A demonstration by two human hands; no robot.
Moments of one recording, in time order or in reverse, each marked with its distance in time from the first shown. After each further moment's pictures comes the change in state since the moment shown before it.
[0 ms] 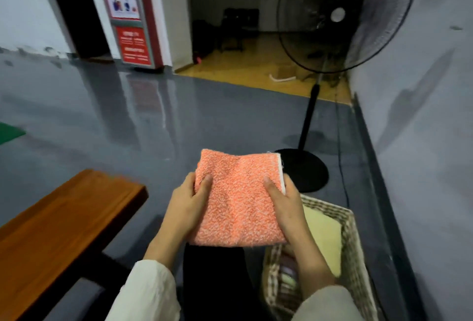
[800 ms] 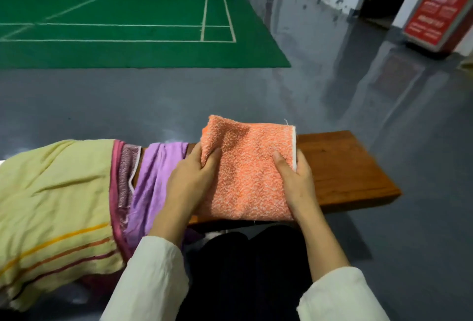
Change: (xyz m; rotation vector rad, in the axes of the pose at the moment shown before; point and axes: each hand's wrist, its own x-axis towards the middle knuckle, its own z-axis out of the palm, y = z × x) left_hand -0.205 -0.178 -0.311 0.292 0.872 -0.689; right_hand -0.165 0.028 0.408 0.070 -1.035 0.039
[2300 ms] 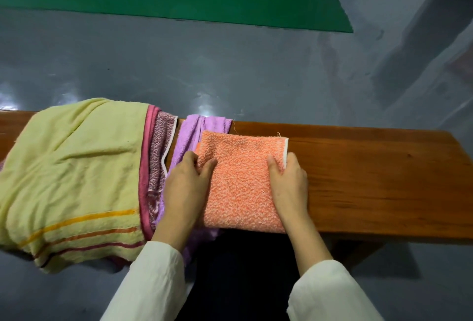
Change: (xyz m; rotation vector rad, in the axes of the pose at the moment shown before) left_hand 0.027 -0.115 0.002 0.249 0.178 -0.266; right_hand 0.035 0.084 0.105 -0.748 -0.093 0.095
